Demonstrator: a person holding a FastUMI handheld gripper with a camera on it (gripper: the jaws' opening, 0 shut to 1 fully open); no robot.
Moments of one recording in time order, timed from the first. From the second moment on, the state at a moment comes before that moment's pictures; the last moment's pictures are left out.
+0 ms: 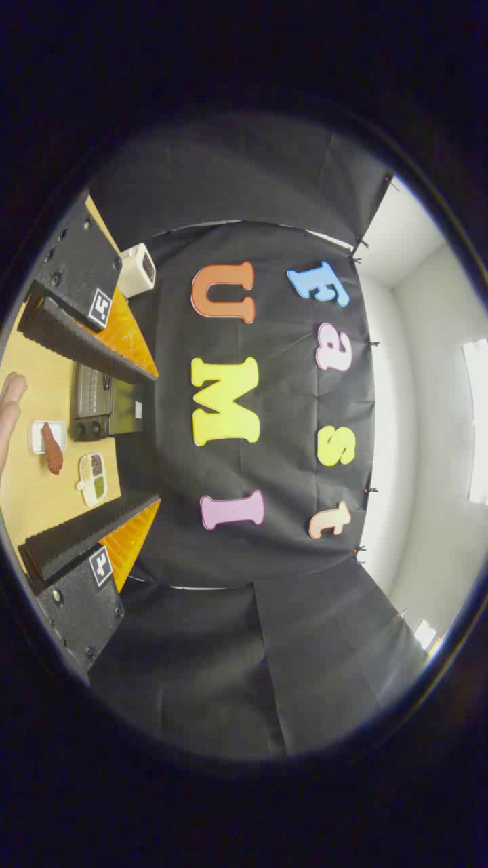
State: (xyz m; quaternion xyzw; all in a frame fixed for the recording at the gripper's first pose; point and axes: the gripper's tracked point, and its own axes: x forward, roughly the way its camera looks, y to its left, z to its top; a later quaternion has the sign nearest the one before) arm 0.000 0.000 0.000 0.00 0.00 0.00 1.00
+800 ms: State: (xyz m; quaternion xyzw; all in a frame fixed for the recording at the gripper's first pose) arm 0.026 0.019 0.019 -0.02 -0.01 -0.01 1.00
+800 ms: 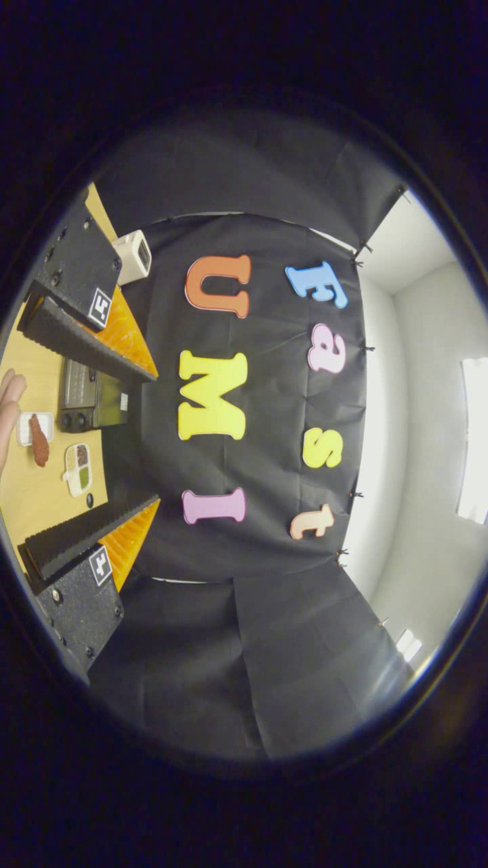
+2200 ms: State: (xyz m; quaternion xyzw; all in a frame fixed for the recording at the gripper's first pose) arm 0.269 0.176 -0.246 -0.01 0.24 0.03 0.97
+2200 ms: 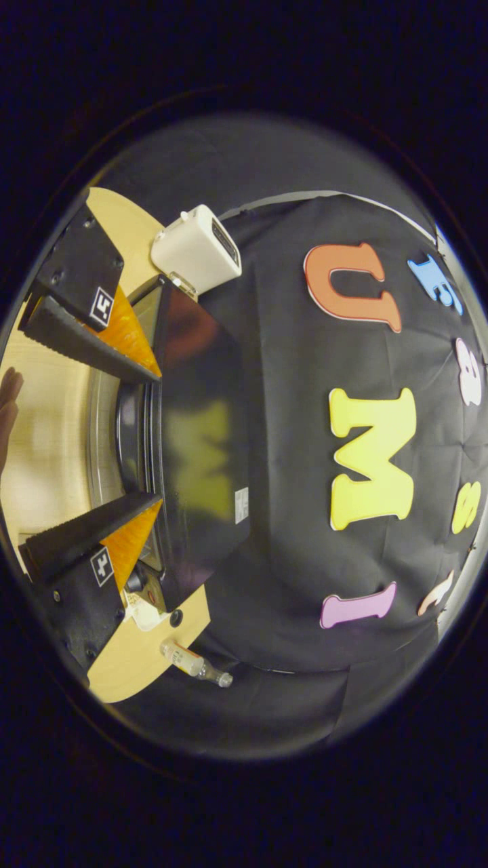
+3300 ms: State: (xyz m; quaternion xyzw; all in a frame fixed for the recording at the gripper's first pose) arm 0.166 0.170 -0.287 -0.02 0.33 0.02 0.94
